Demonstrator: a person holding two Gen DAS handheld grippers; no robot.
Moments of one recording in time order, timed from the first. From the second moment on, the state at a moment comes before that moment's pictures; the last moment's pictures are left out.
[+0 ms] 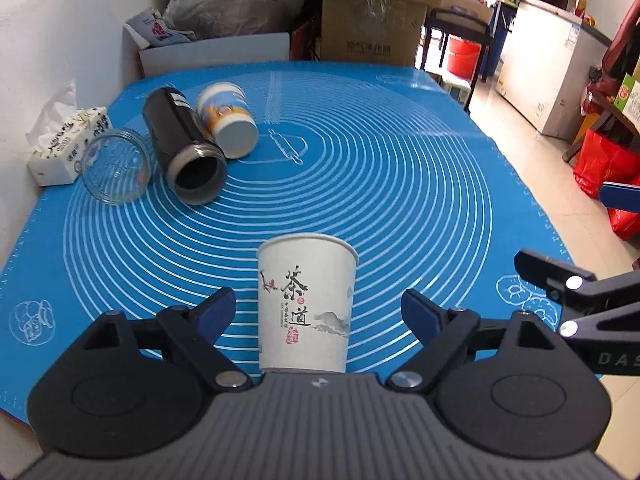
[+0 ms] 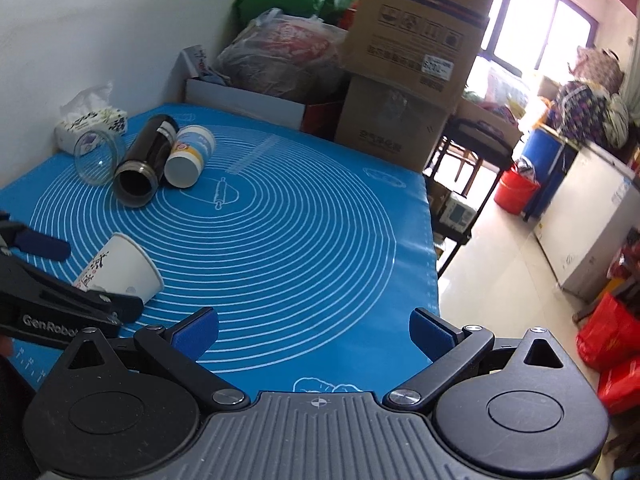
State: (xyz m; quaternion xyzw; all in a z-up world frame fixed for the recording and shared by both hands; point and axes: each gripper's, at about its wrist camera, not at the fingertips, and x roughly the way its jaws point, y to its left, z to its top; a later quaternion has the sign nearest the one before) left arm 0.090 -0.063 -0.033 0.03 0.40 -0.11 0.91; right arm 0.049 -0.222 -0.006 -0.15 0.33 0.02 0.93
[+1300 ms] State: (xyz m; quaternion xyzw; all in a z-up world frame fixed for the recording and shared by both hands) left arm 0.068 0.097 -0.040 -0.05 0.36 0.04 0.93; right arm 0.018 -0.049 -0.120 -0.92 0.01 0.30 0.24
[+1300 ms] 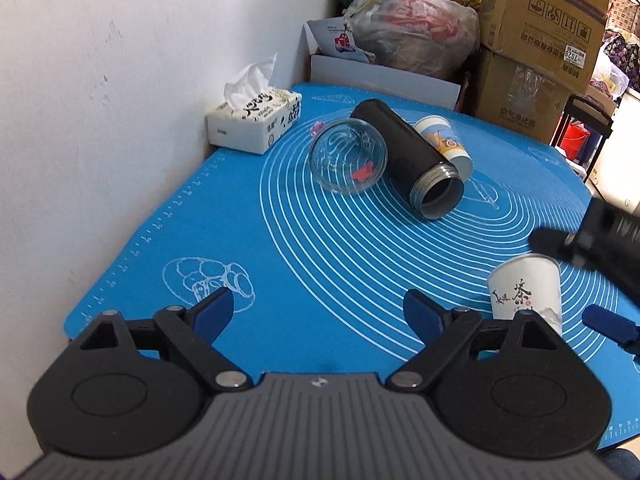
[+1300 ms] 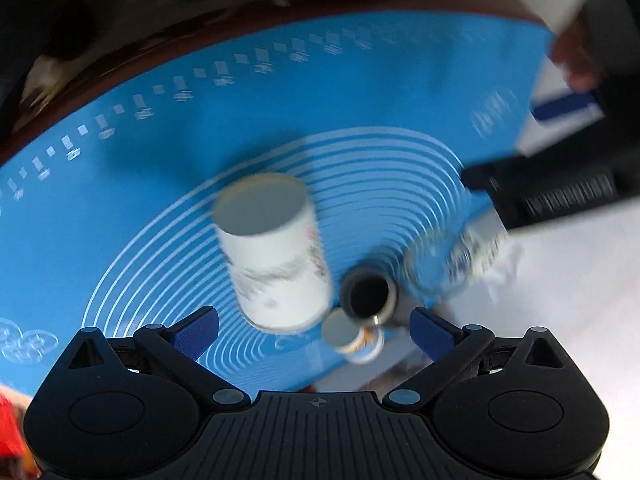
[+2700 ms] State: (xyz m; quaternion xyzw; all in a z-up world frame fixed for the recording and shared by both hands) left arm 0.082 0.090 -0.046 -0.06 0.36 0.02 0.93; right arm 0.068 -0.049 -0.068 -0.79 0.13 0.29 0.52
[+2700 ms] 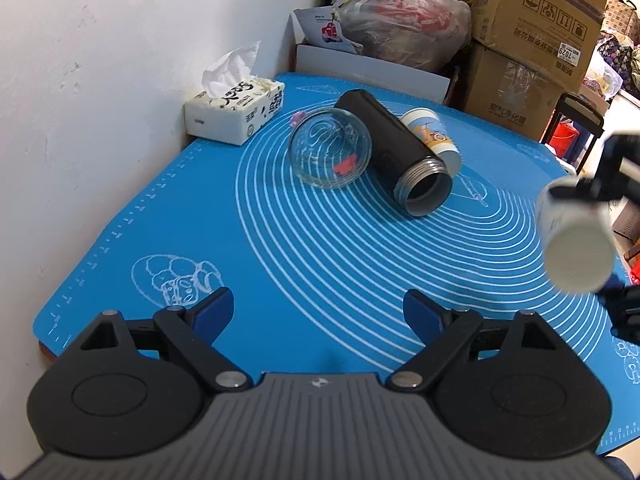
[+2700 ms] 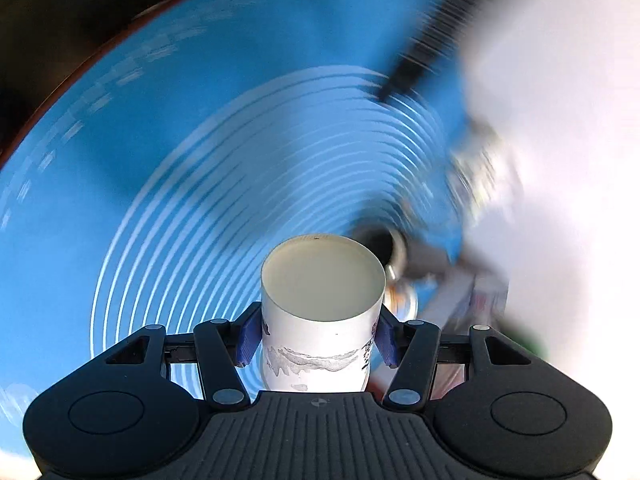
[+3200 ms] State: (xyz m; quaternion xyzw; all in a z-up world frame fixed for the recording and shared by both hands) left arm 0.096 0.057 -0.036 -0.04 0.34 0.01 0.94; right arm 0.113 -0.132 -0.011 -0.23 0.28 0.17 0.92
